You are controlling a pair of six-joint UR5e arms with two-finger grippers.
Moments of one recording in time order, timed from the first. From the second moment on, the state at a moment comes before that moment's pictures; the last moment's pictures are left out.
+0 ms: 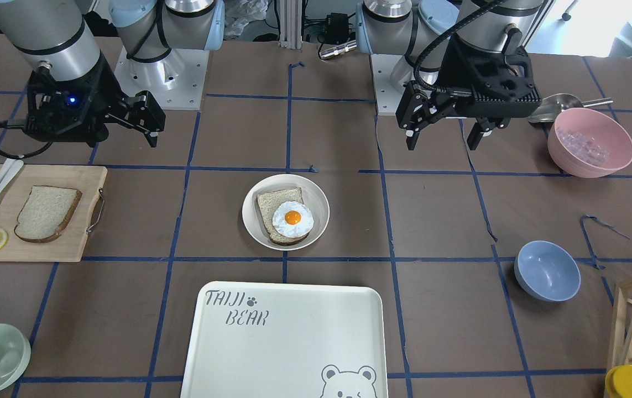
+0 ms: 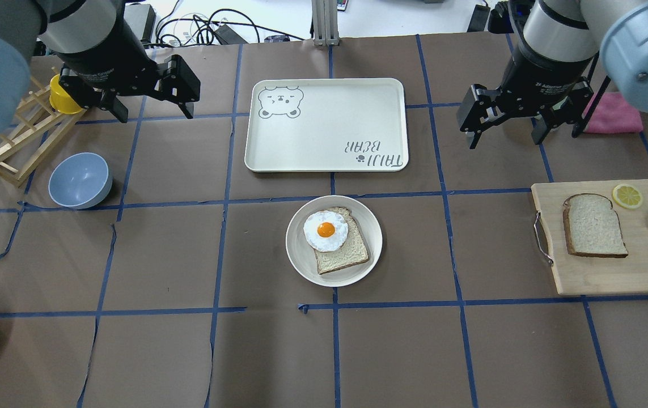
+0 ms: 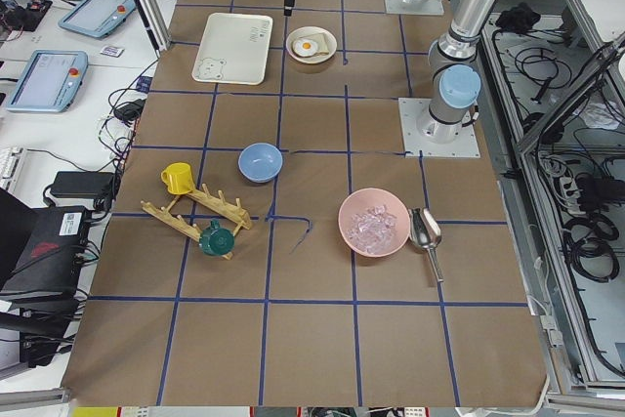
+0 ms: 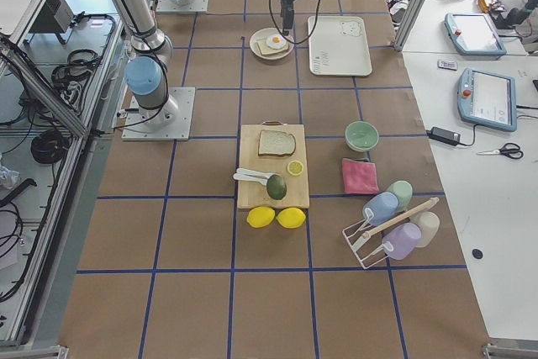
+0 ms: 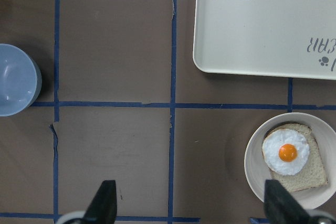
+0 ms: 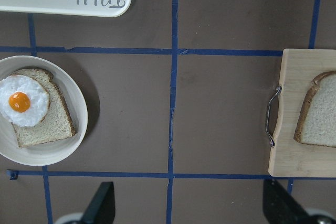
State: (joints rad) left arm -1.61 -1.56 -1.54 -1.49 1.59 -0.06; right arm 1.55 -1.56 1.60 -1.54 -1.57 -0.05
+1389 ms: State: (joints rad) left arm -1.61 -1.56 -1.54 -1.49 1.59 -0.06; right arm 1.22 -1.37 1.79 -1.80 -1.70 -0.16
